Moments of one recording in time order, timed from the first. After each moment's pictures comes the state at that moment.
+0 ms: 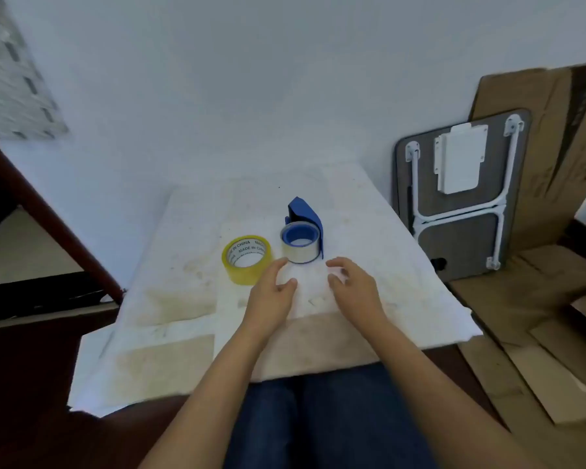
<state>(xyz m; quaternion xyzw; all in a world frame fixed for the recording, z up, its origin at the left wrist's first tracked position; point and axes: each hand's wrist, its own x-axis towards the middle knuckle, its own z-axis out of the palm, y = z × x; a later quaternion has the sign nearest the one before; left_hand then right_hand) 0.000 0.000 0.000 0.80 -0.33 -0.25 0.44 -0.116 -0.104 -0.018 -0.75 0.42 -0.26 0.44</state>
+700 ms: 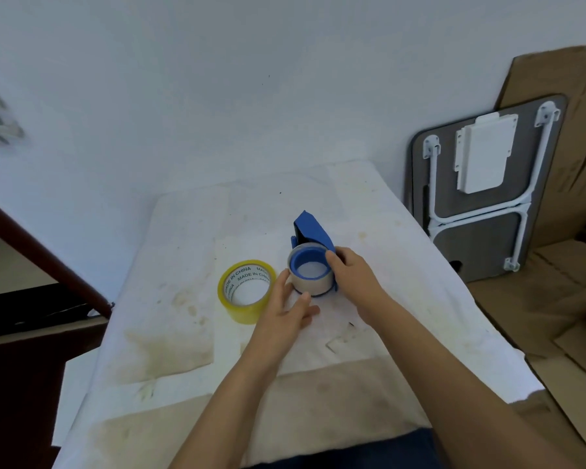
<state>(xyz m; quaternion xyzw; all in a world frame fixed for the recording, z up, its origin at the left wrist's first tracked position) 0.036 -0.038 -0.010 0.67 -0.28 -0.39 0.56 -0.036 -0.172 -0.011 -0.65 0.45 -0.22 0.57</state>
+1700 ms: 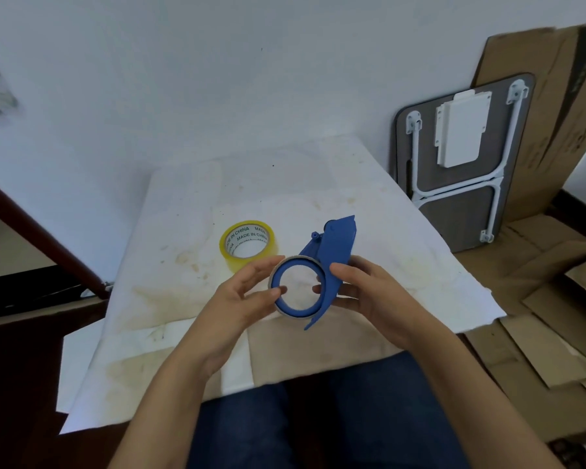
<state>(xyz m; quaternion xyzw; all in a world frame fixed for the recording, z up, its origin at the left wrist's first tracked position) 0.044 0.059 0.022 0.63 -0.33 -0.45 0.55 -0.129 -0.082 0.003 -0.55 0.32 -0.19 0.75</state>
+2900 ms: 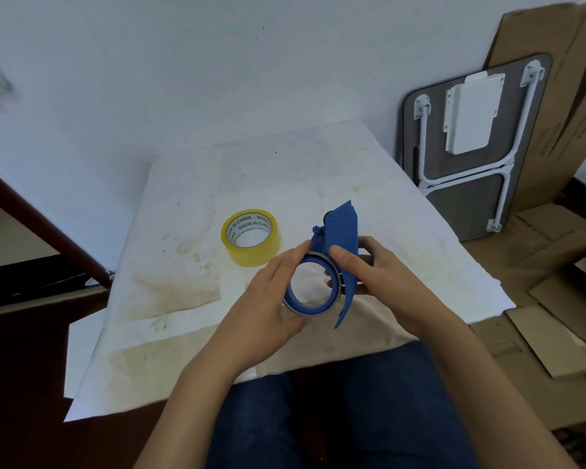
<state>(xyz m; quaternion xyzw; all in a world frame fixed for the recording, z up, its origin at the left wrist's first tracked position) 0.024 0.053 0.010 0.72 -0.59 -0.19 0.30 -0.127 -0.079 0.022 -0.64 0.37 -0.20 0.64</state>
